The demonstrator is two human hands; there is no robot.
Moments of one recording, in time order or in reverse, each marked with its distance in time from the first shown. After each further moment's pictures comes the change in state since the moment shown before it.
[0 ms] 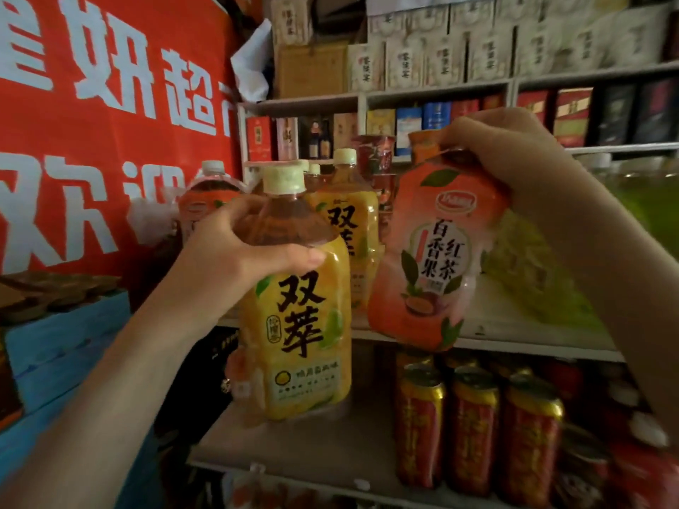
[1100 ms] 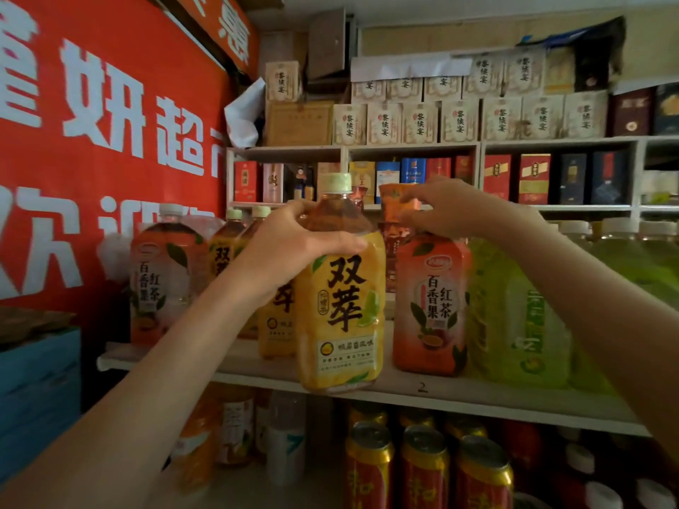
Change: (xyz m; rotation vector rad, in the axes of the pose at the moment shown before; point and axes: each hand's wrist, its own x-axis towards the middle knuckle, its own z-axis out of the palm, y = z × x) left_hand 0.082 0.026 0.091 -0.016 -0.039 0.018; right_hand 0.054 0.019 -0.048 -1.169 -0.349 -0.296
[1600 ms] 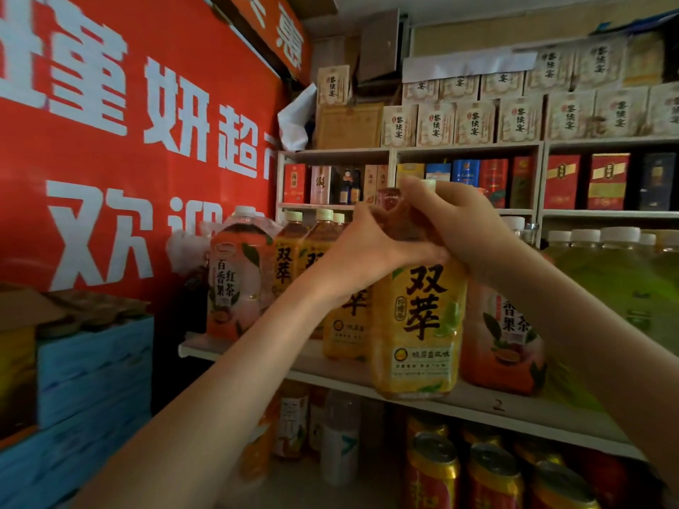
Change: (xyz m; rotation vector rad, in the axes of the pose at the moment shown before) left_hand 0.007 -0.008 -0.009 0.076 -0.088 -0.007; right_hand -0.009 -0.100 0.017 1.047 0.326 0.021
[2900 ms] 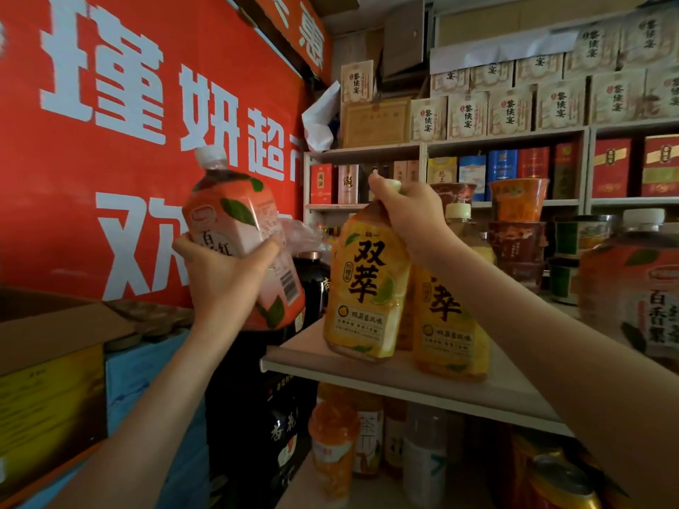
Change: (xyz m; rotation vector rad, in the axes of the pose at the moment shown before) left_hand -0.044 -0.126 -0.190 0.066 0.959 -0.048; right_hand 0.084 -0.003 0.166 0.178 0.174 0.185
